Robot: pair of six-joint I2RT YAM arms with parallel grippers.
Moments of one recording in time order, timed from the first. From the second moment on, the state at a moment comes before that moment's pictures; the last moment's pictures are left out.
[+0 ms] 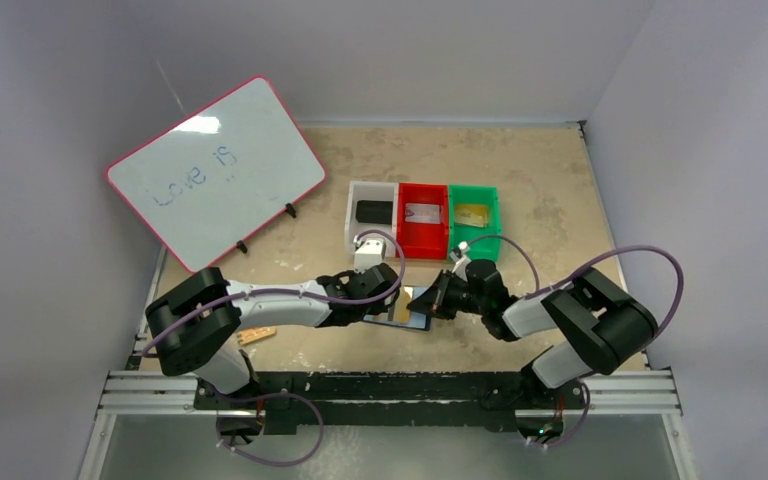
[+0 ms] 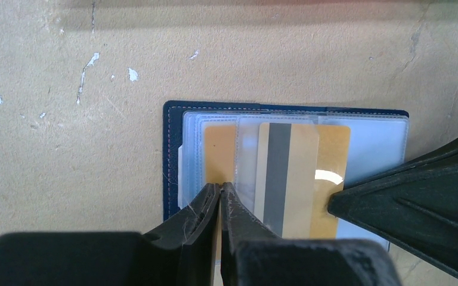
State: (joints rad) left arm -1.06 1.55 0.77 -0.18 -0.47 -0.86; right arm 0.59 1.52 0.22 0.73 -0.43 1.08
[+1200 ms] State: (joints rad) left arm -1.06 1.55 0.77 -0.15 -0.32 -0.84; right arm 0.58 1.48 0.25 0.63 -0.40 1.05
